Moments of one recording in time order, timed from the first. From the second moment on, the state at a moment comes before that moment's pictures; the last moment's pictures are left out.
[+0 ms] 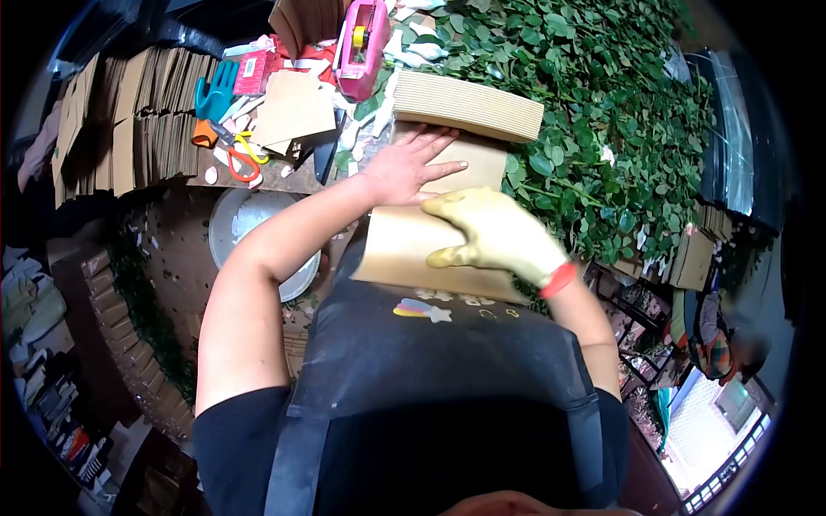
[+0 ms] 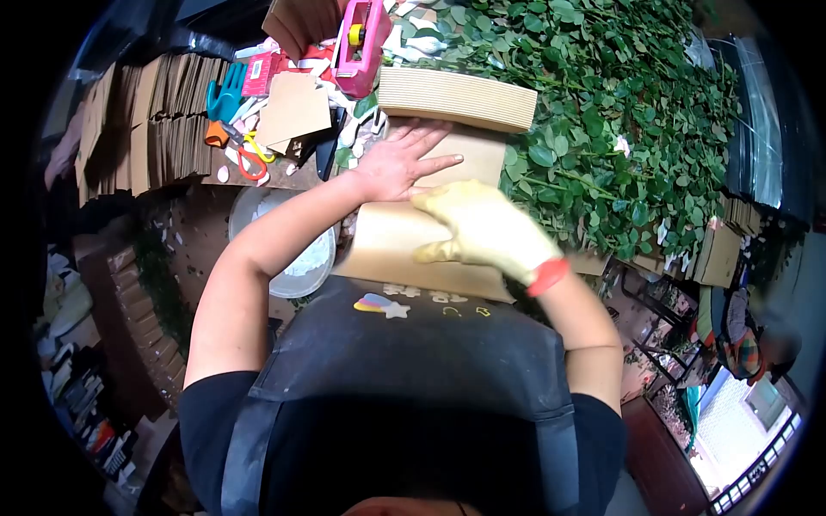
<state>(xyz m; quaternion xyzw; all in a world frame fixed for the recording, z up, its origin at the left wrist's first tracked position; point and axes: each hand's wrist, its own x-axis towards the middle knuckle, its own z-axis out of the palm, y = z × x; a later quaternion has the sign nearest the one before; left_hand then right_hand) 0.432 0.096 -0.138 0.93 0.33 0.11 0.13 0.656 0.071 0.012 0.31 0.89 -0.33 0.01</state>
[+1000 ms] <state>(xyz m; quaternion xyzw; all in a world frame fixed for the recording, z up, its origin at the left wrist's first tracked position) 0.446 0.094 -0.167 0.78 0.31 0.35 0.41 0.638 0.093 -0.026 0.61 0.43 -0.67 -0.02</state>
